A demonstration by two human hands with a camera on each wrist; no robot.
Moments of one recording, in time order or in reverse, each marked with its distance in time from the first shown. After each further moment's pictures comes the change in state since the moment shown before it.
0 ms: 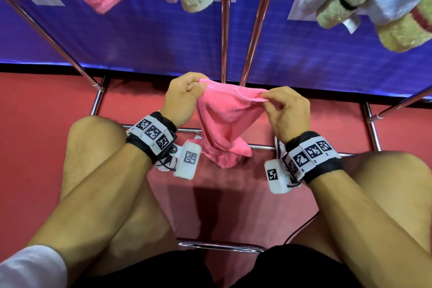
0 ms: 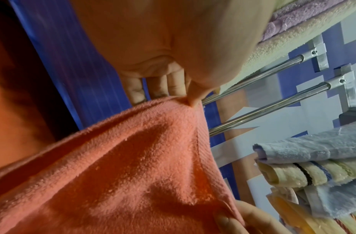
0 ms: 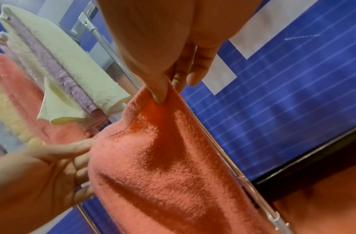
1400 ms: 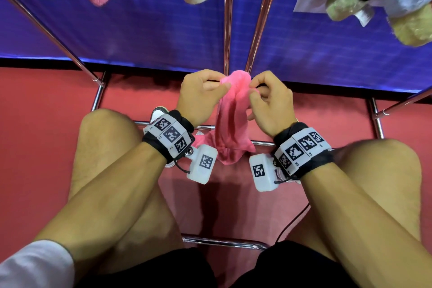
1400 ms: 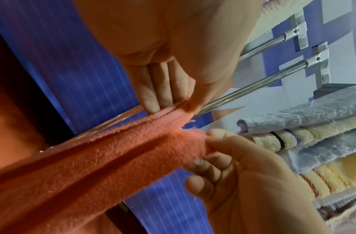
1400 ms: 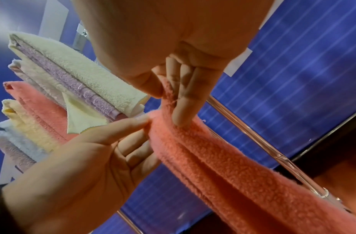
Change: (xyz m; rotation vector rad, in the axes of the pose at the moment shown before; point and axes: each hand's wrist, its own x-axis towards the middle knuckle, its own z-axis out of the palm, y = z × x) left_hand -0.004 0.009 0.029 0.030 0.052 -0.056; right_hand 0.010 -0.048 0.016 0.340 -0.158 0.235
